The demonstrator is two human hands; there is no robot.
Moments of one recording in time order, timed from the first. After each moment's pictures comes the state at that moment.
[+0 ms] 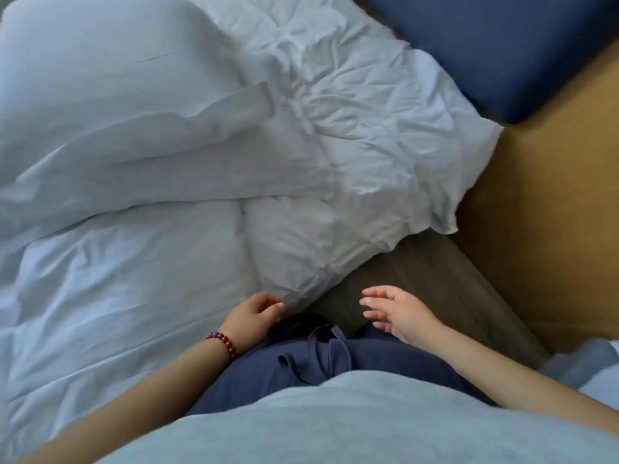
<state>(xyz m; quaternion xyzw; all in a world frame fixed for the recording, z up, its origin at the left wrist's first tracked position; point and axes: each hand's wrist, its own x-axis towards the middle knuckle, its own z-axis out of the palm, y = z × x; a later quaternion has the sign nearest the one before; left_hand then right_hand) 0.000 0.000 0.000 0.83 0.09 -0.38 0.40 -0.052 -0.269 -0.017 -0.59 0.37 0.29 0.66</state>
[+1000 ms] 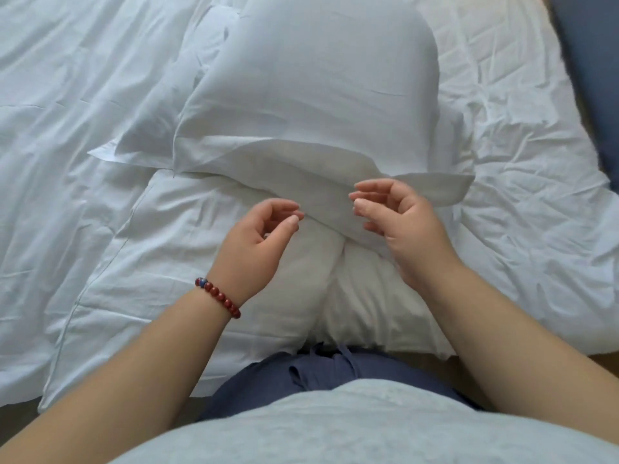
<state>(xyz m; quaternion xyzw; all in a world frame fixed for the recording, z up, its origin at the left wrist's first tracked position) 0.120 0.093 0.108 0.78 0.20 0.01 0.60 0.215 -0.088 0.120 -0.71 -0.02 0.22 0.67</state>
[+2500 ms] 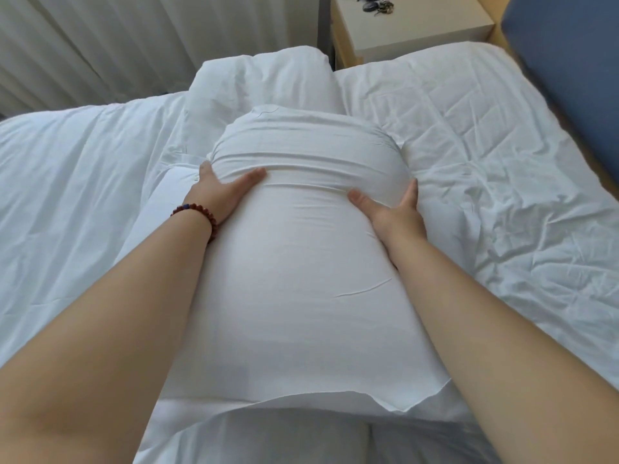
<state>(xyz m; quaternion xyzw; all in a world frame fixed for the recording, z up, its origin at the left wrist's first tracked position) 0.528 0.262 0.099 0.86 0.33 -0.10 0.37 0.547 -0.015 0.055 -0.82 0.24 0.18 0.49</state>
